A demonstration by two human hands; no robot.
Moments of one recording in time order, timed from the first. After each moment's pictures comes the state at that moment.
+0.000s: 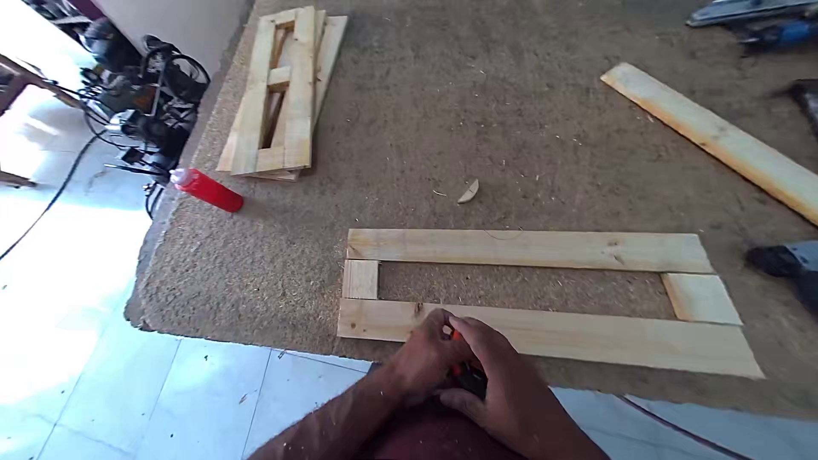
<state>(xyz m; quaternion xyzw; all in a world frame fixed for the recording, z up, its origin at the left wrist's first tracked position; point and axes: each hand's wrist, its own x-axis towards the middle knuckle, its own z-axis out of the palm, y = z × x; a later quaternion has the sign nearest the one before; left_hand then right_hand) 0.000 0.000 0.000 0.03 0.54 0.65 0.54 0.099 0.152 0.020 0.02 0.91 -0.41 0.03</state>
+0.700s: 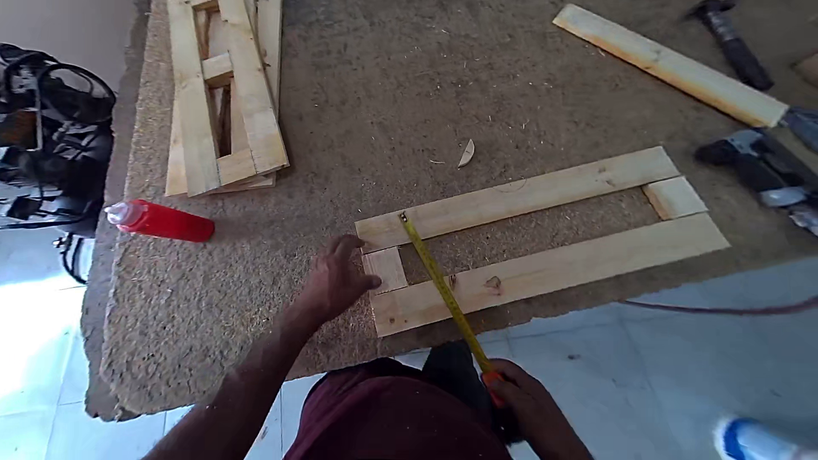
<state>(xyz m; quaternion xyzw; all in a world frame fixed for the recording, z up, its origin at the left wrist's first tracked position) -0.189 -0.160 -0.037 0.30 0.86 0.28 0.31 0.168 0.021 -0.045 0.45 0.63 -0.61 0.15</state>
